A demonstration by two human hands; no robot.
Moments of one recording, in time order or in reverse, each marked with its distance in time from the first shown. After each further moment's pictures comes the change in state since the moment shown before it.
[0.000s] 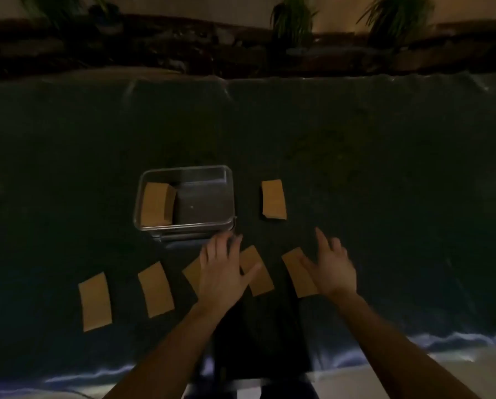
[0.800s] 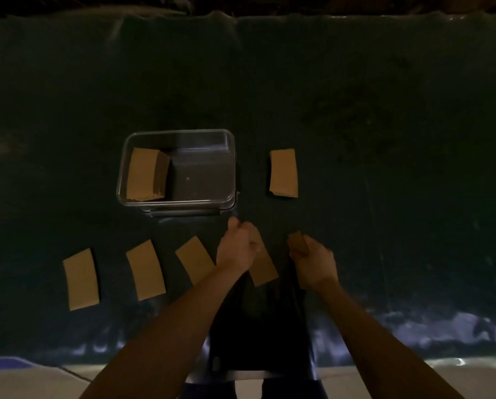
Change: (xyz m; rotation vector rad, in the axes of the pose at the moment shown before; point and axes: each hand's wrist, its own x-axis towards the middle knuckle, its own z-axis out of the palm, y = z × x) left_hand 0.055 0.008 0.062 -0.287 -0.404 -0.259; right_hand 0.043 0.005 0.084 0.437 -0.261 0.143
